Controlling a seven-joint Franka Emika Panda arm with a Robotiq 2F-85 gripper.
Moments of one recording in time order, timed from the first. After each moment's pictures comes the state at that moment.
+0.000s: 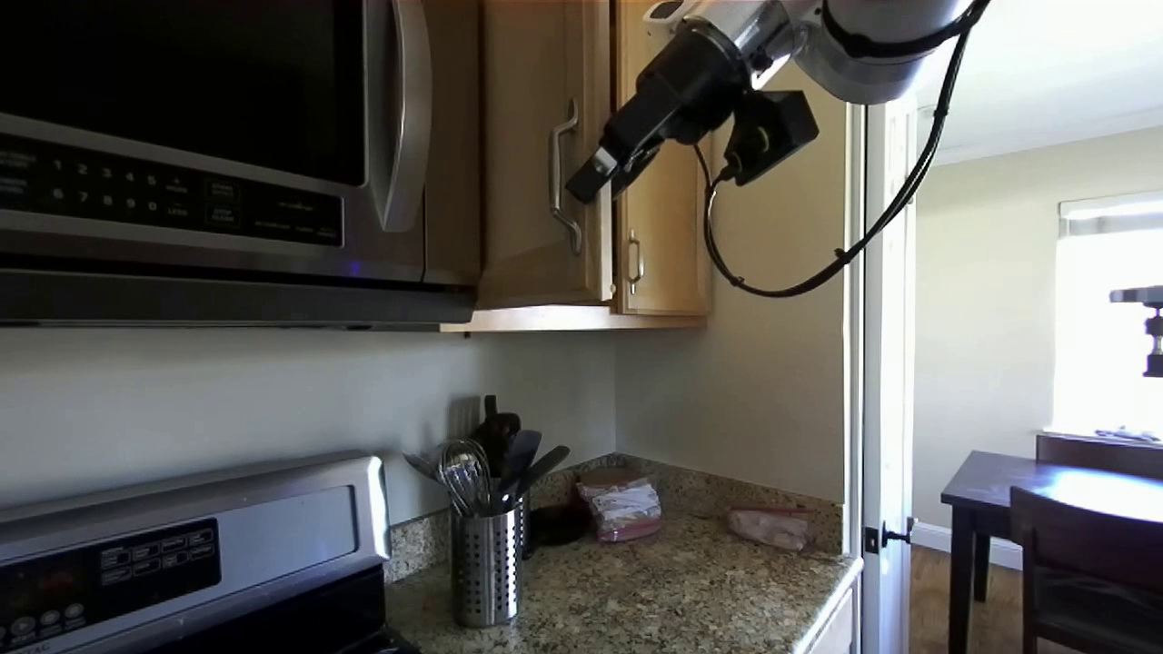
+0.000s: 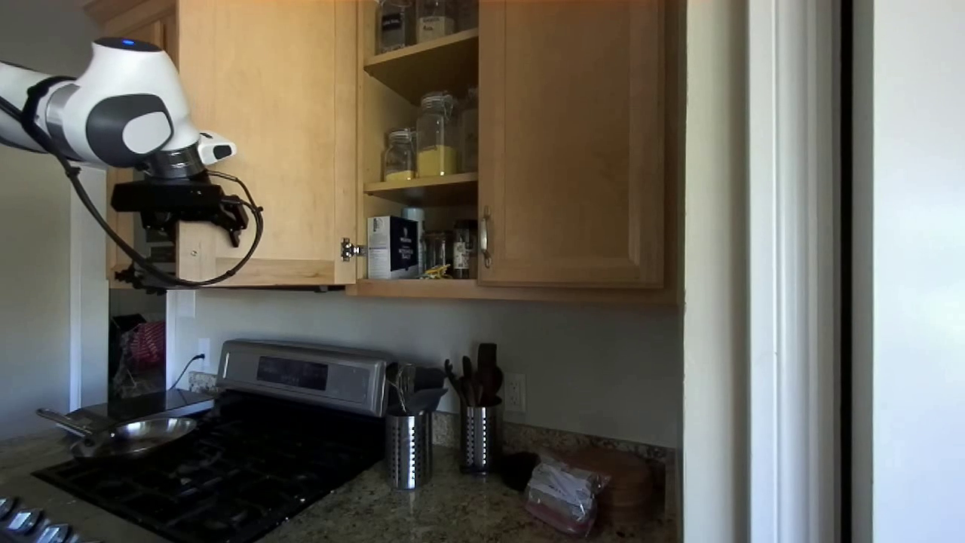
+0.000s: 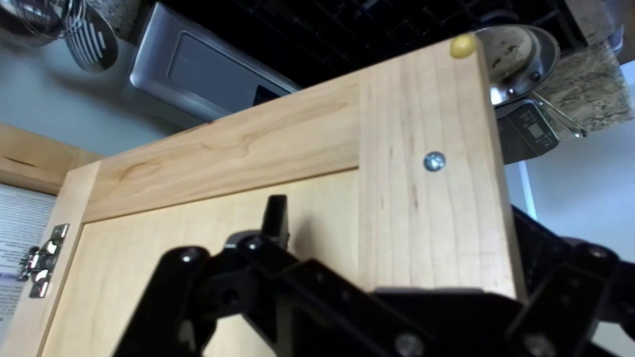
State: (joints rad) arm 0.39 -0.45 0.15 -2.17 0.30 2.50 -0.40
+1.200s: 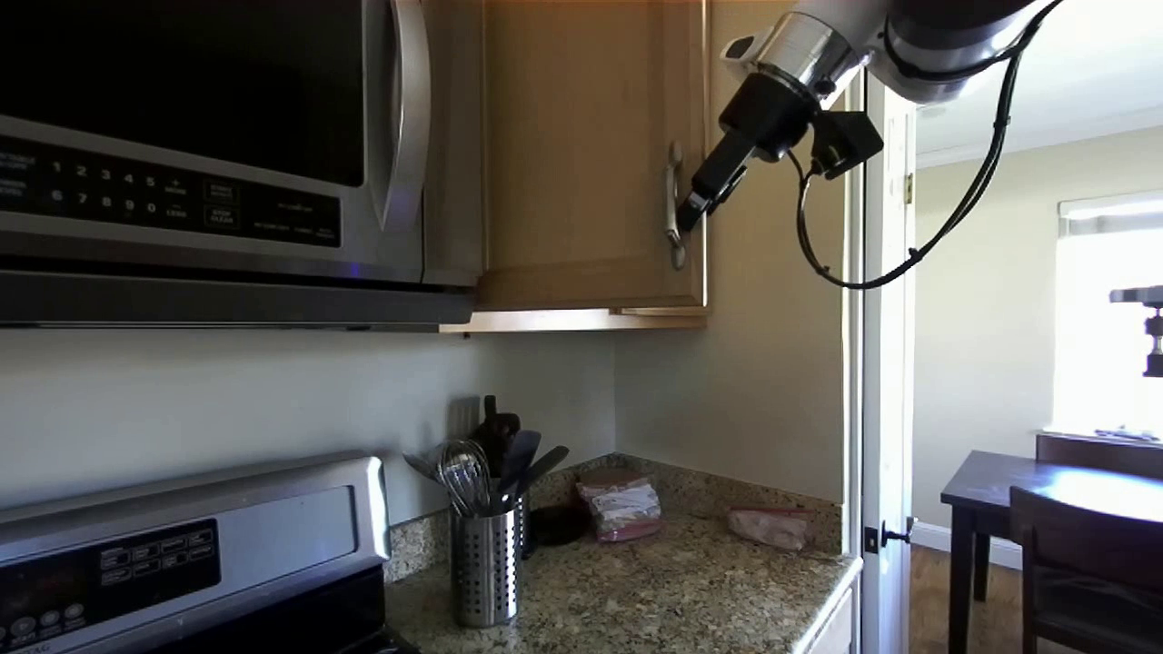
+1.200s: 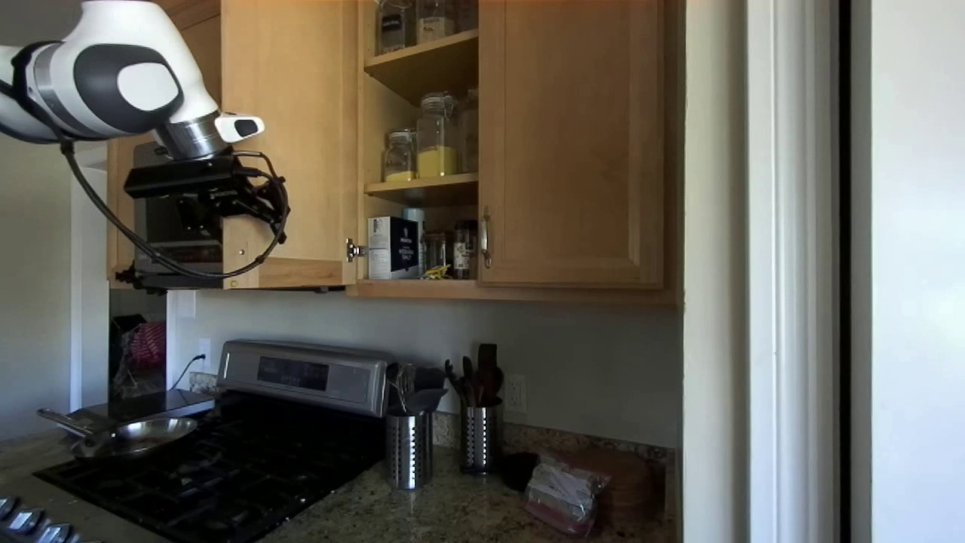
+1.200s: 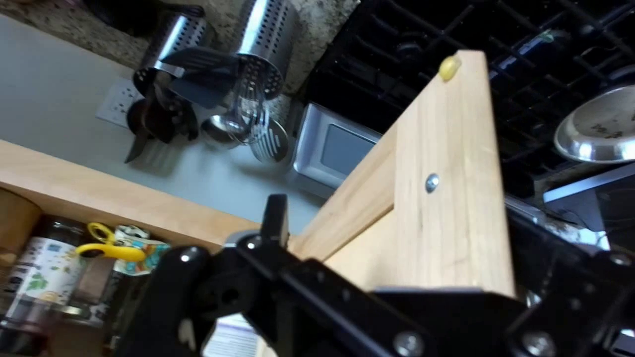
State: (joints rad) arm 0.22 -0.65 0.11 -2.28 0.07 2.34 -0.25
